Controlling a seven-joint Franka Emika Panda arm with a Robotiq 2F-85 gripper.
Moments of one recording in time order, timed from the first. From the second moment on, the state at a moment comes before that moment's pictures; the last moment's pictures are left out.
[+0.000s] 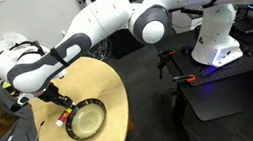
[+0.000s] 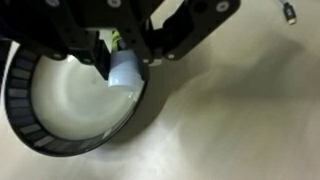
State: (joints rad) arm 0.05 1.46 0.10 -0.37 -0.04 1.62 -0.99
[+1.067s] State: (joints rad) arm 0.08 1.46 0.08 -0.37 -0.07 1.51 -0.96
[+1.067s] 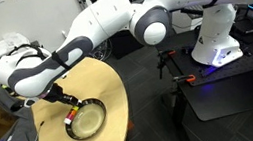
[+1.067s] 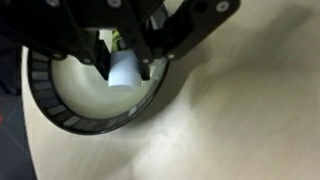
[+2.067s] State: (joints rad) arm 0.03 1.43 0.09 -0.35 -0.02 1.56 -1.09
